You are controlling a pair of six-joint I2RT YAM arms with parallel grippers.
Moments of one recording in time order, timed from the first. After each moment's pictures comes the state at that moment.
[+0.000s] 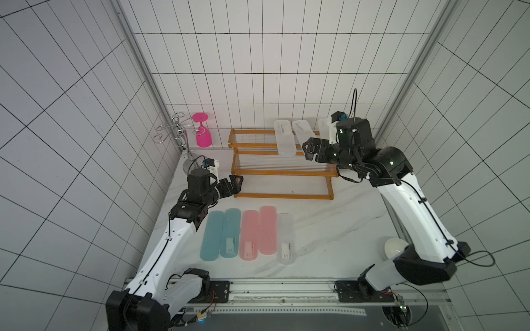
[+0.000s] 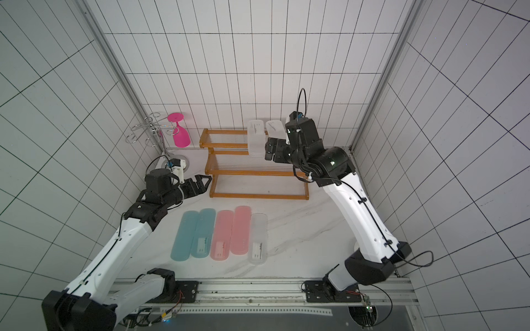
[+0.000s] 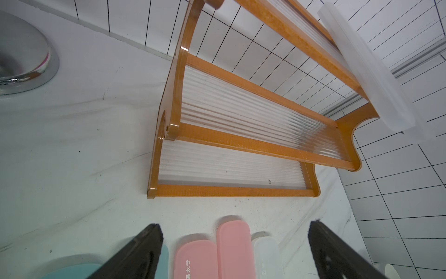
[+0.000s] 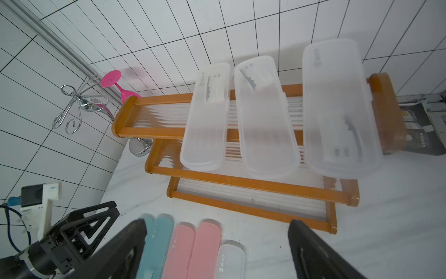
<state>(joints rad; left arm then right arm) -0.17 1.05 0.91 -0.37 0.29 -0.50 0.72 1.42 1.91 -1.06 0.19 0.49</state>
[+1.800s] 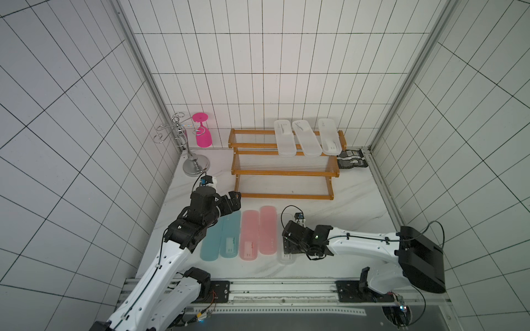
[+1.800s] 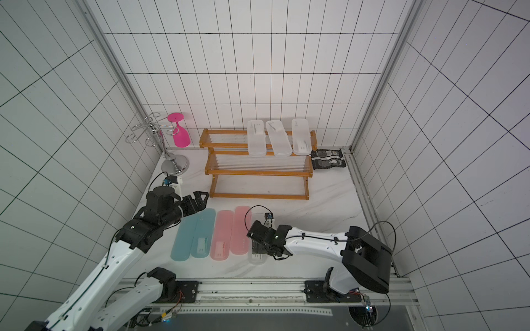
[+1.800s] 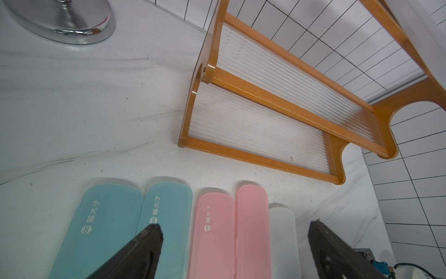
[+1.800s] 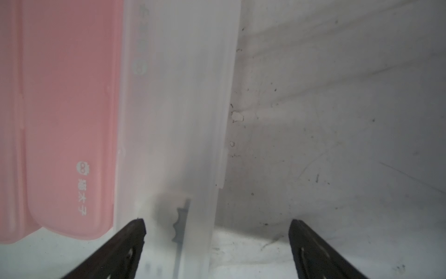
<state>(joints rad) -0.33 0.81 0.80 -0.58 0.02 -0.61 1.23 1.48 0.80 -0.56 0.23 0.98</state>
